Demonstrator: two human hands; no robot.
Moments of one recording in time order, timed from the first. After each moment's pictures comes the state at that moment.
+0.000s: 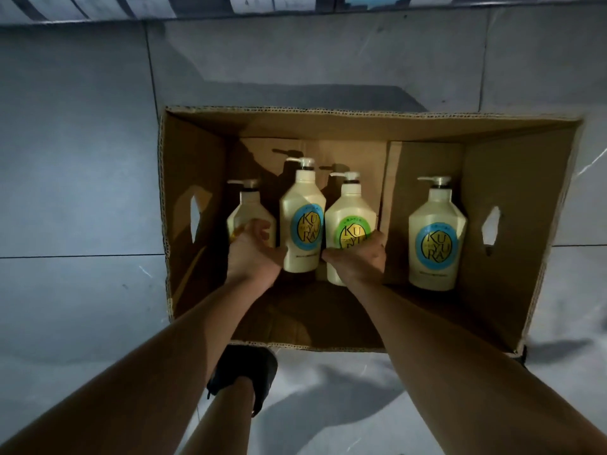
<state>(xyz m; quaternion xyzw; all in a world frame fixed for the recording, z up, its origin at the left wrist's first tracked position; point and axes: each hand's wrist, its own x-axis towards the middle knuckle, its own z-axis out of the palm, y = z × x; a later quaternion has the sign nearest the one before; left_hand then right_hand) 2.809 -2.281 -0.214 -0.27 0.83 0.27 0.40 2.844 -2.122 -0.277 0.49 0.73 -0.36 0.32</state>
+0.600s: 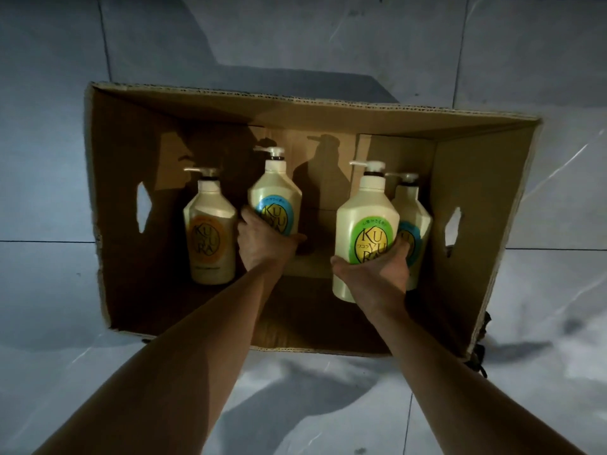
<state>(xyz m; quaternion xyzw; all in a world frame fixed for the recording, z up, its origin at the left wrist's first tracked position) 2.828 -2.194 -0.289 -0.40 0.83 0.24 0.31 2.865 -2.041 -0.237 0.46 0.75 -0.39 0.26</state>
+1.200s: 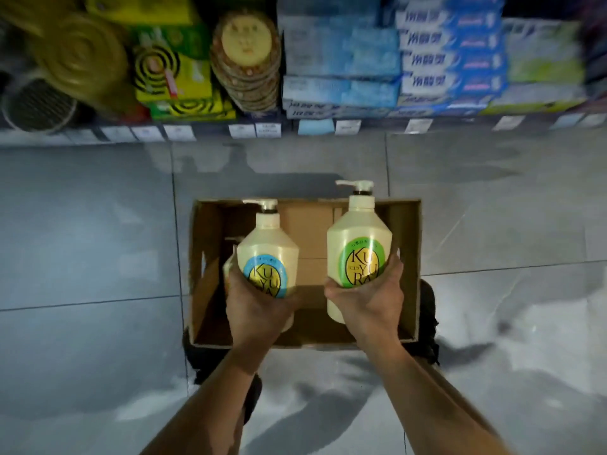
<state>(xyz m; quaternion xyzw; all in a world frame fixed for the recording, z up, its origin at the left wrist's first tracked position) 2.814 -2.235 -0.037 -0.32 0.82 0.43 0.21 2.815 -2.082 -0.023 0.42 0.79 -0.42 0.14</state>
